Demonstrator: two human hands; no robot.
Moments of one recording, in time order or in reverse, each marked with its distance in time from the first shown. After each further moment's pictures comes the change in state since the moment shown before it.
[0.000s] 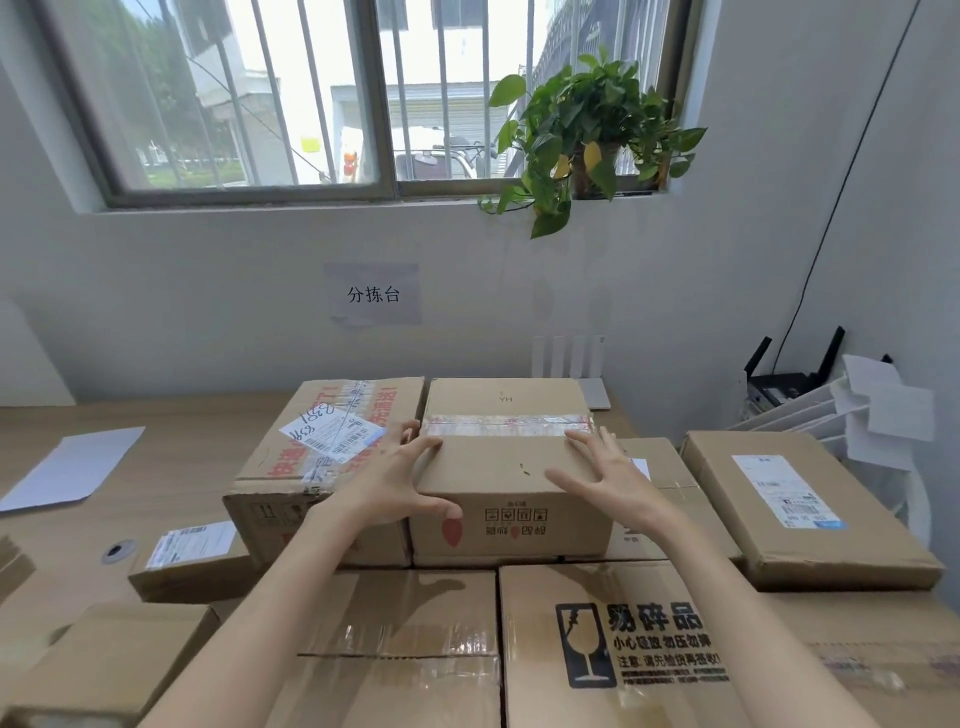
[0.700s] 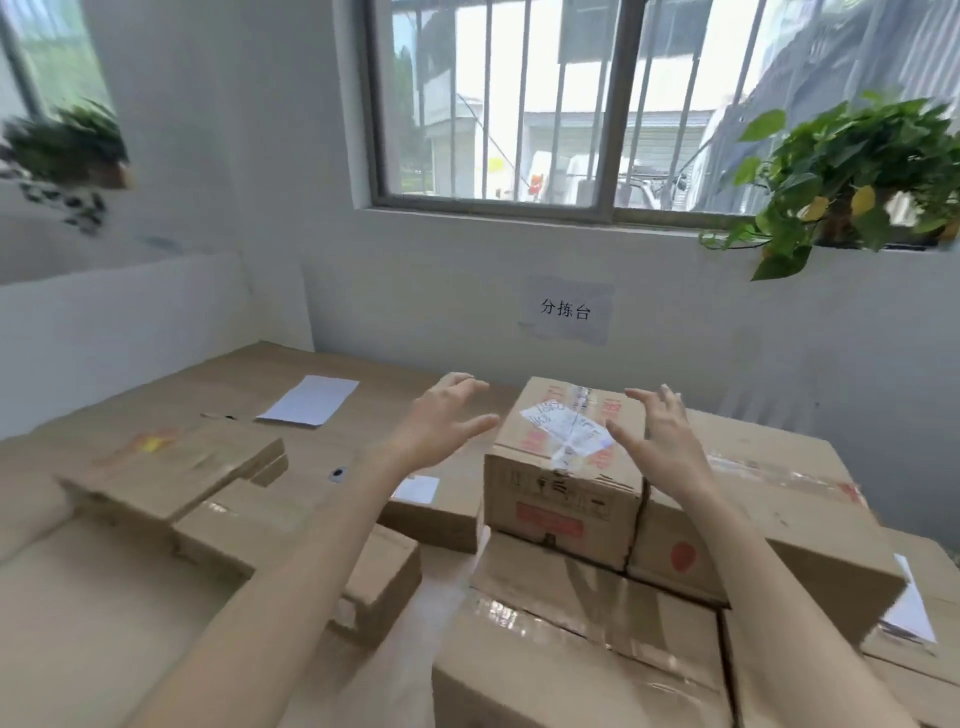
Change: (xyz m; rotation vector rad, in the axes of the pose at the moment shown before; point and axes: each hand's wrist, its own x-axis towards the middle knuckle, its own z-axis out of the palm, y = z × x) left_hand -0.140 -0.121 -0.135 -0.002 0.383 -0.175; right_hand 0.039 -0.204 0.122 -0.131 0.161 -0.273
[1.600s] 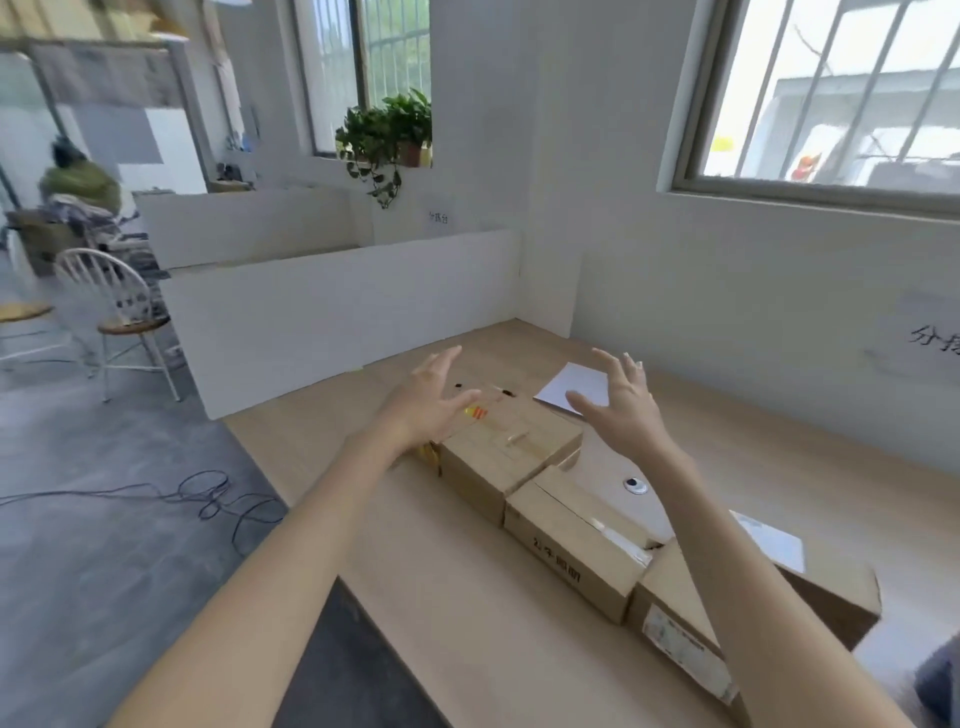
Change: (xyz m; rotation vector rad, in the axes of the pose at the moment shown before) left_hand -0.198 -0.421 -0.263 0.082 0.242 -0.477; right_hand -0.022 -0.468 0.347 0.174 -0.326 -0.355
